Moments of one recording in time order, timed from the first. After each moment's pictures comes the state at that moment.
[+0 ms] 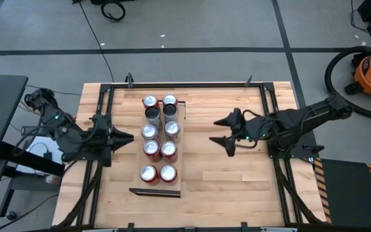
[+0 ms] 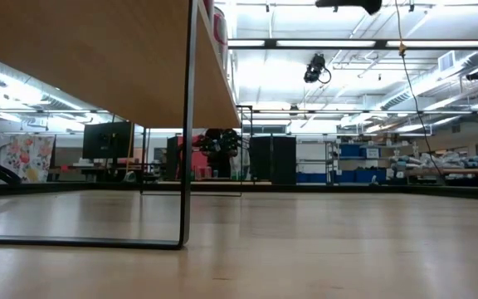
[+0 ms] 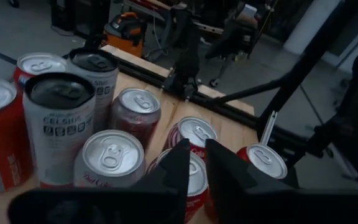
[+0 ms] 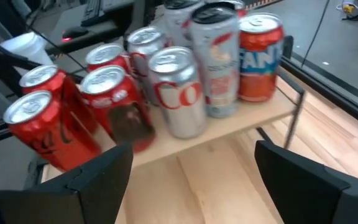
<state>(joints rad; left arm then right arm) -0.75 0.77 1.02 -0.61 -0.85 -0.66 0.31 1.12 1.08 -0.42 0.48 0.47</state>
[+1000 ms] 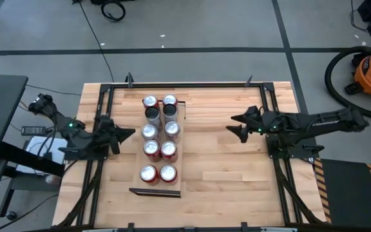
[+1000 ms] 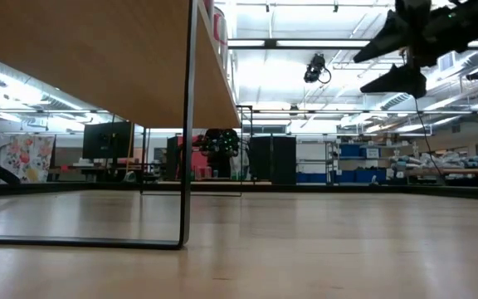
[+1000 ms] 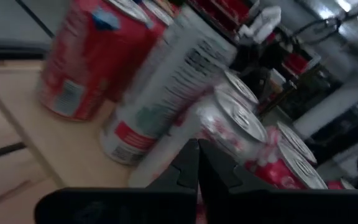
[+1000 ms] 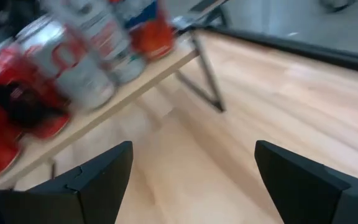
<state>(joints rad) -0.65 0.43 0.48 -0.30 -0.96 -0.91 0.05 0.62 0.45 -0.21 0.37 0.61</state>
